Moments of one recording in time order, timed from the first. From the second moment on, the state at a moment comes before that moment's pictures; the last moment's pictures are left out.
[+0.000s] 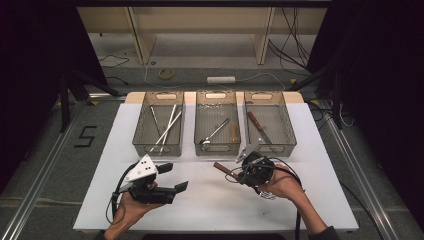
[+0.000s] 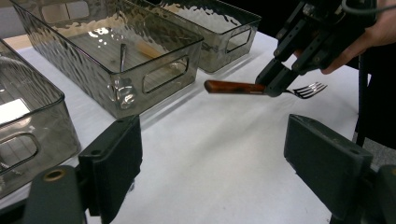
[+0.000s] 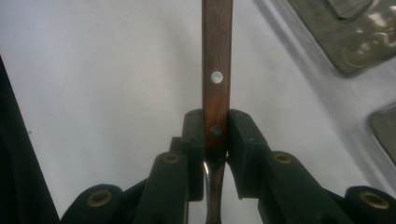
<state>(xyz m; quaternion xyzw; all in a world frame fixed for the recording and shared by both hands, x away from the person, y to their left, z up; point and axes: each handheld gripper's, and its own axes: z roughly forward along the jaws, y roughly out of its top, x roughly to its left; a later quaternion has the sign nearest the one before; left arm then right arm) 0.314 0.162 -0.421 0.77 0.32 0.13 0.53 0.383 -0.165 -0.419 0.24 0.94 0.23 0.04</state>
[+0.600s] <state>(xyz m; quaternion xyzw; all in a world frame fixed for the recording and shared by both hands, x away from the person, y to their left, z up) 0.314 0.164 -0.421 0.77 0.33 0.13 0.54 0.399 -0.196 -0.402 0.28 0.92 0.26 0.07</state>
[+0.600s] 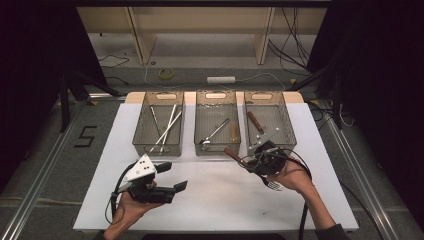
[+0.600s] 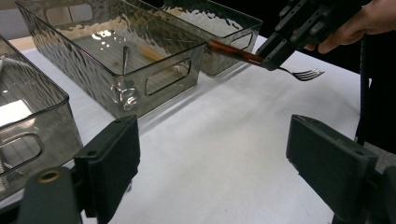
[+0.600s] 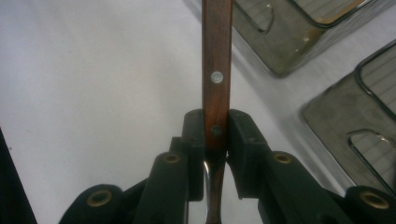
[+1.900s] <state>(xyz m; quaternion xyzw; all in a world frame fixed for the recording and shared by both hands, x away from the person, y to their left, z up) 0.315 0.167 -0.421 0.76 0.34 0.13 0.54 0.465 -0.234 -0.365 0.37 0.86 0.33 0.11</state>
